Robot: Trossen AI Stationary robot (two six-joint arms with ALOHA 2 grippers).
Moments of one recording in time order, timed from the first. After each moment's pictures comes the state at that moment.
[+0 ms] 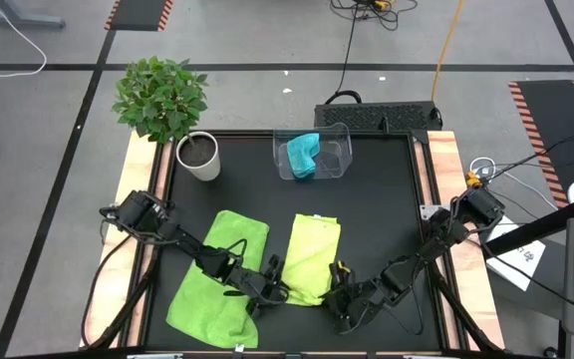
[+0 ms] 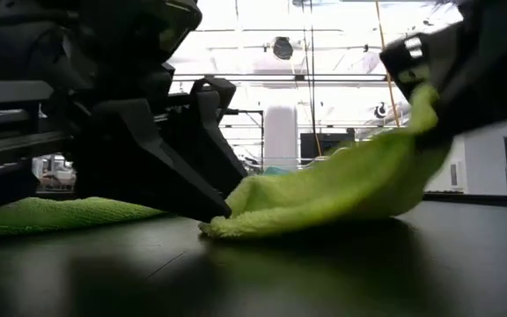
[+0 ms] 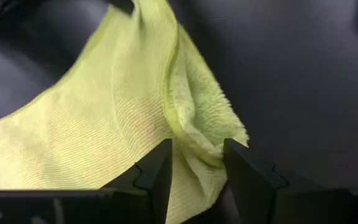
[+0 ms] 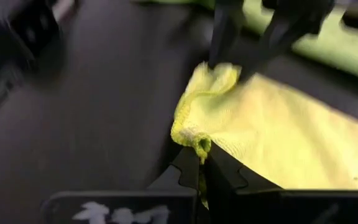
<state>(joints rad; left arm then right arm) -0.49 1.96 0.89 0.44 -0.17 0.29 0.70 1.76 0.88 0.09 0.45 0.23</state>
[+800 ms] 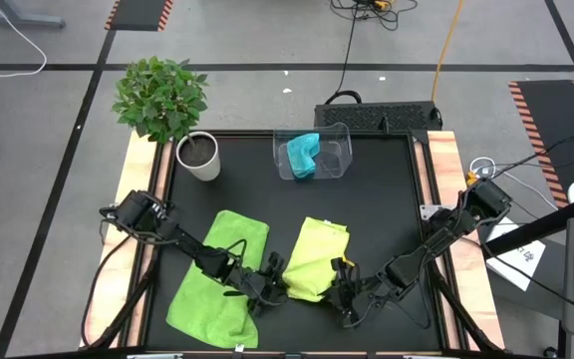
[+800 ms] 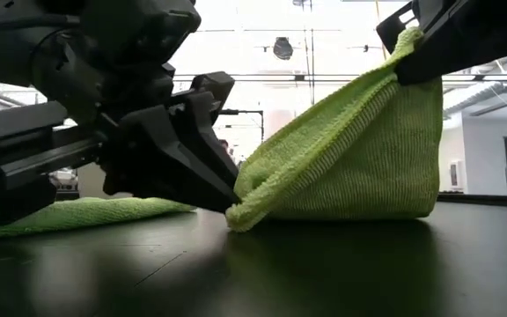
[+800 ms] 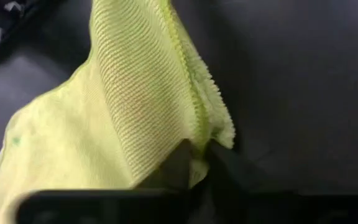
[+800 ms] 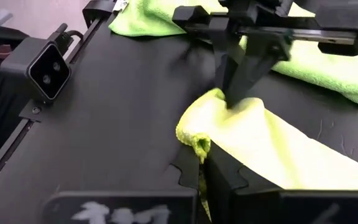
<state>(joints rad) -0.49 1.95 0.89 0.42 -0.25 0.37 0.69 1.67 0.88 0.07 0.44 0.25</state>
